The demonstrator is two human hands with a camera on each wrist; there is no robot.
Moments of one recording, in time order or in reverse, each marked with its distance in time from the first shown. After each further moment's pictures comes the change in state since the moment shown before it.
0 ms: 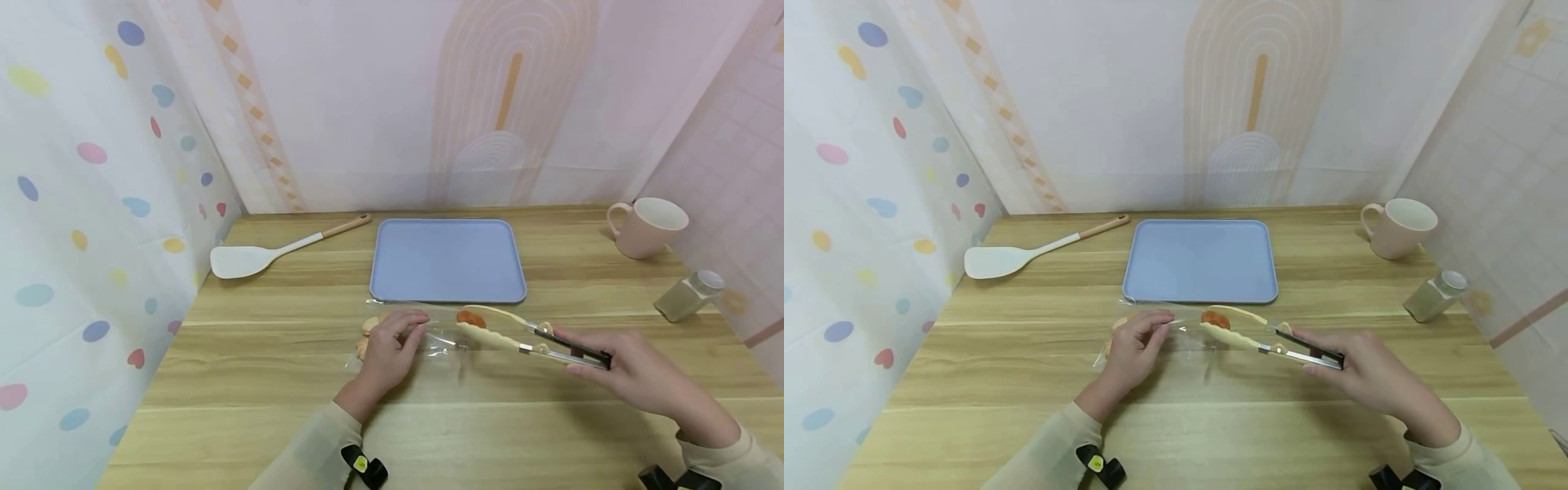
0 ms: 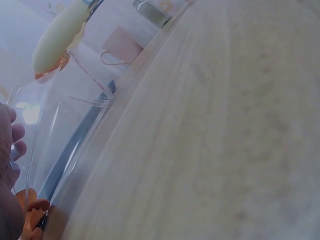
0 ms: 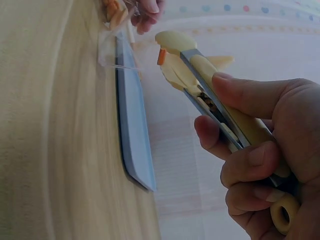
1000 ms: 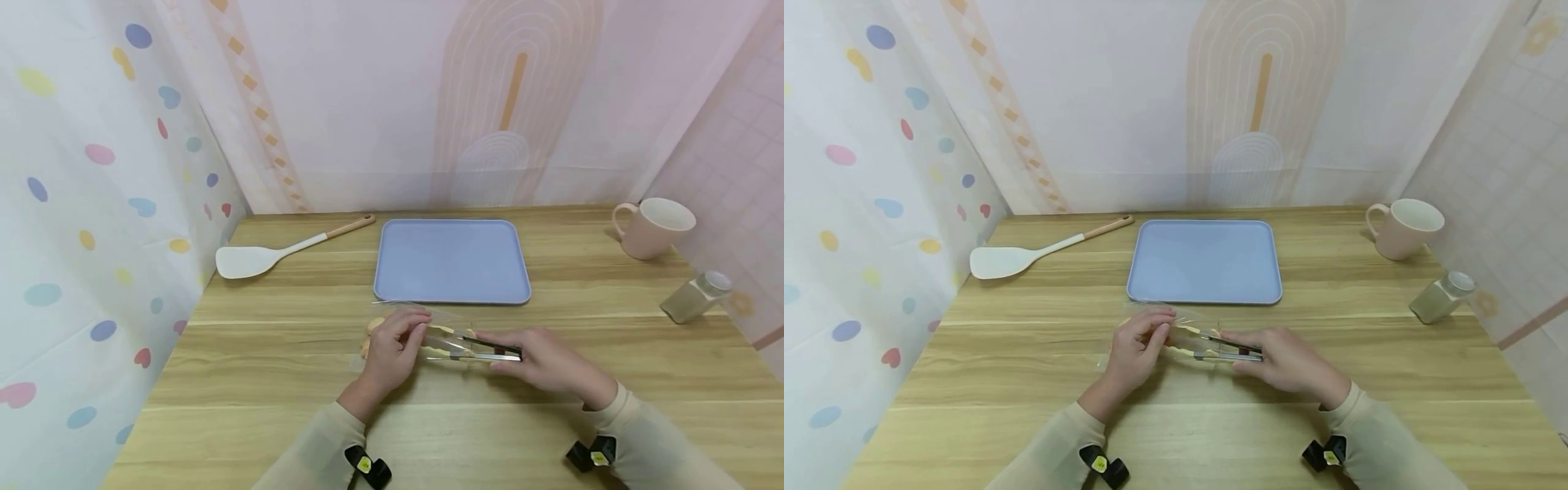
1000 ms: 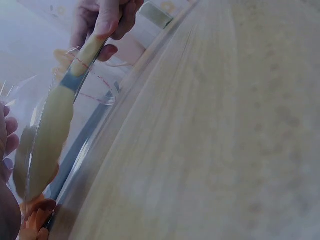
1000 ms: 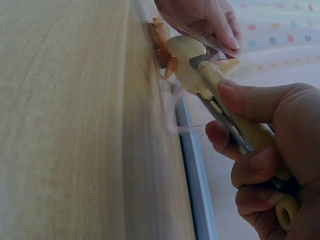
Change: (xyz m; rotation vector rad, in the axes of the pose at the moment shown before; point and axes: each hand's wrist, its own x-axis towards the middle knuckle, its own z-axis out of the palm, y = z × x) left_hand 0.004 0.005 -0.002 -0.055 0.051 0.098; right_hand 0.062 -0.009 0.075 0.098 -0.221 0.024
